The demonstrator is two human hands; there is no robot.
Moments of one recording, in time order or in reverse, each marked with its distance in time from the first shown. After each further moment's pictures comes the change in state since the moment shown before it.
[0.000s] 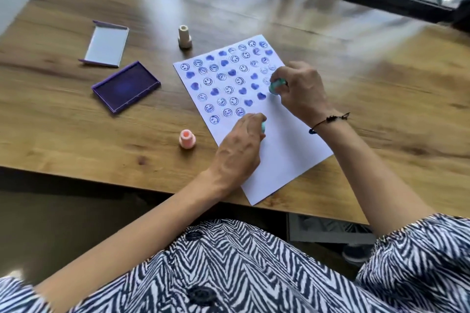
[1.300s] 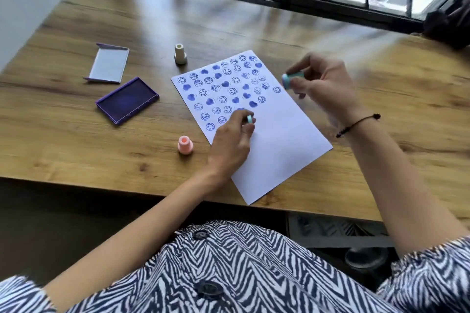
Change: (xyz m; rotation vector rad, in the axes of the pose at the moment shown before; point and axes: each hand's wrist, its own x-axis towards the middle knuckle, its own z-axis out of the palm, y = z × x) left_hand 0.010 0.000 -0.011 -0.397 0.061 -0.234; right_hand -0.025 -0.014 -0.071 0.688 0.044 0.302
